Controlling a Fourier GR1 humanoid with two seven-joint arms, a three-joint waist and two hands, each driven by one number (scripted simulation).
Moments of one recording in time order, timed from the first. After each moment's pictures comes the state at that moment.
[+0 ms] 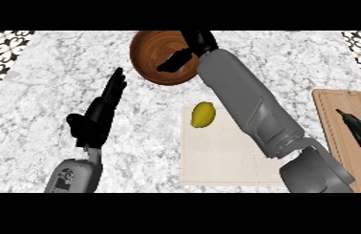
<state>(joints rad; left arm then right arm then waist) -0.19 0.06 -0.10 -1.52 -0.05 0.08 0.08 -1.34 -0.01 0.30 -0.24 0.08 -0.25 -0.30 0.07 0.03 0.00</state>
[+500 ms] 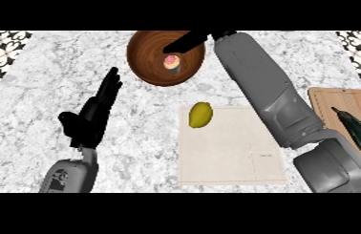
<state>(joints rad) -0.19 0.07 -0.08 -1.54 -0.03 0.07 0.11 -1.38 -0.08 0.13 -0.21 -0.05 -0.16 -0.34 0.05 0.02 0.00</state>
